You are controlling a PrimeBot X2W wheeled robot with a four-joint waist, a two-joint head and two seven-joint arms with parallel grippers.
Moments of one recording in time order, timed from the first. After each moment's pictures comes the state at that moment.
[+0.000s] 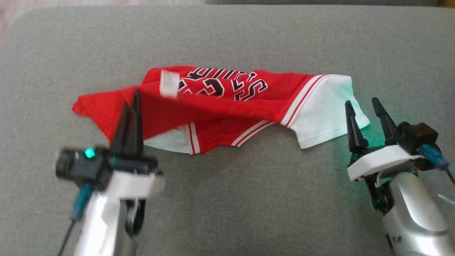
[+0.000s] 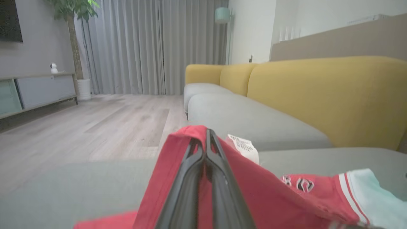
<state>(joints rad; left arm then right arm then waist) -0.27 0.04 -0.13 0.15 -0.12 -0.10 -0.26 -0.36 -0.18 0.16 0.56 0.28 0.12 -0.26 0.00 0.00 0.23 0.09</state>
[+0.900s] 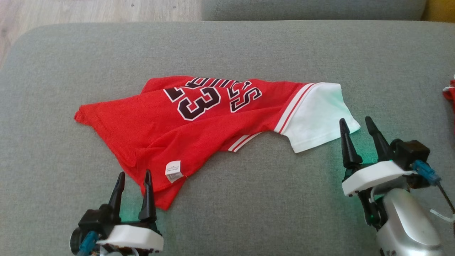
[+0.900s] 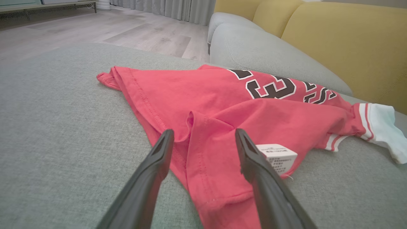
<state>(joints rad) -0.05 0.04 -0.14 0.38 -0.30 -0.06 -0.26 -0.29 -0.14 0.15 0.57 0.30 0.12 -0.26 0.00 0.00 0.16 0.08</state>
